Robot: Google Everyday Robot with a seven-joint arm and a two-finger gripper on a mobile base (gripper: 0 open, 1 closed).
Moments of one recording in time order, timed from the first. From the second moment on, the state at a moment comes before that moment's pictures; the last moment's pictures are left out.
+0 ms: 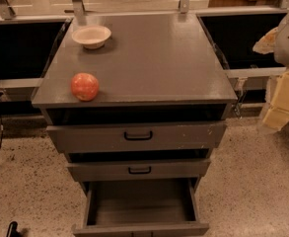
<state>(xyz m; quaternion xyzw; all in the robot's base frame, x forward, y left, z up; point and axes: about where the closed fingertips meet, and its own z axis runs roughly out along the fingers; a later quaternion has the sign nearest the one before) 0.438 -0.217 0.977 -0.60 0.78 -0.04 0.16</state>
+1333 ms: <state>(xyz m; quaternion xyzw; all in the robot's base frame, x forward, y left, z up) 0.423 -0.218 0.836 -0.57 0.75 0.11 0.31</state>
